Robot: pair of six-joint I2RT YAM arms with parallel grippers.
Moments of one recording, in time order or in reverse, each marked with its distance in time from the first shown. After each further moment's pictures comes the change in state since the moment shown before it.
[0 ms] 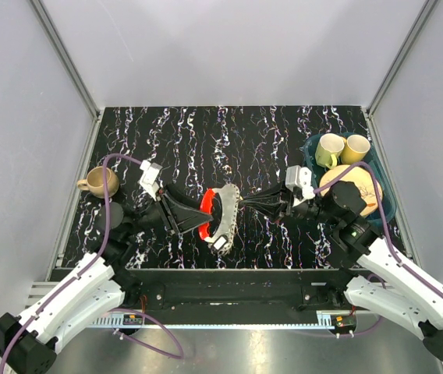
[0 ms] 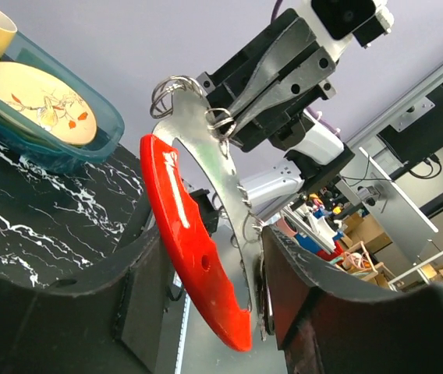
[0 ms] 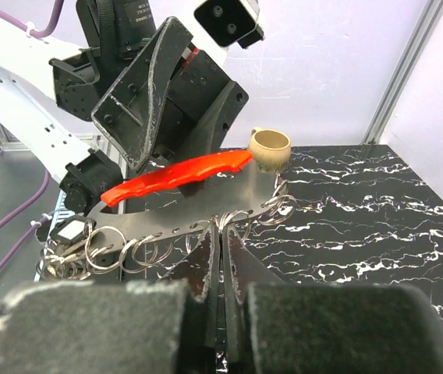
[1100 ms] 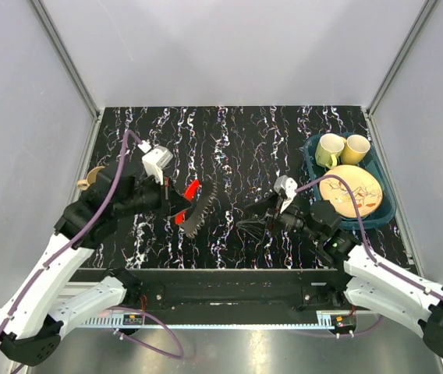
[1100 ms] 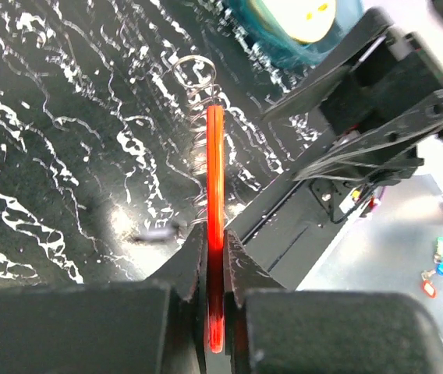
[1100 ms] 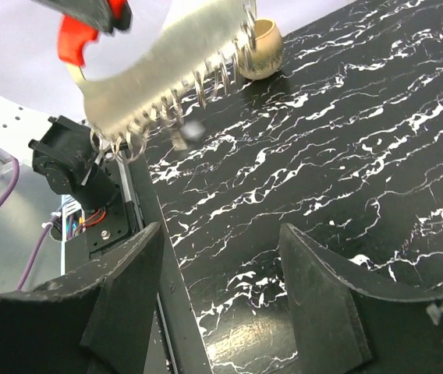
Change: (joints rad) left arm -0.003 0.186 0.642 -1.276 -0.359 0.637; right arm 0.010 0.006 -0.338 0.150 0.206 0.294
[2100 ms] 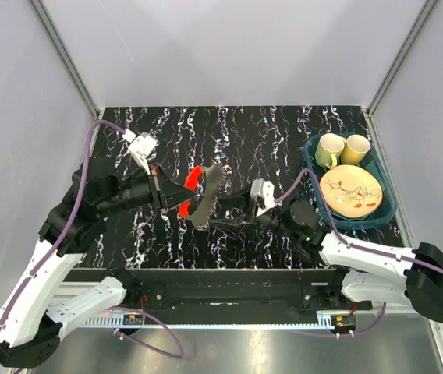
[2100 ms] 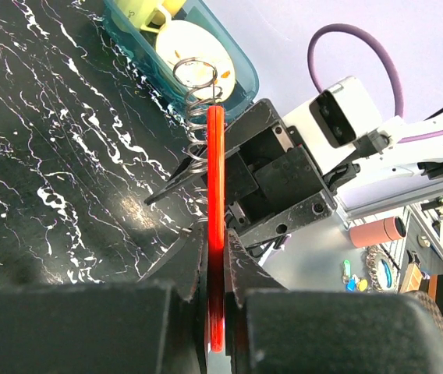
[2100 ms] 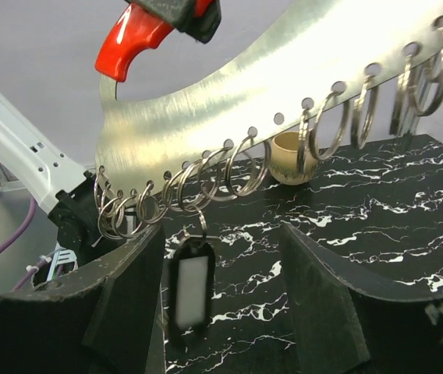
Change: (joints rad) left arm 0.000 -0.016 0.135 0.097 0.116 -0.197; right arm 0.221 0.311 0.112 0.456 0.080 -0.172
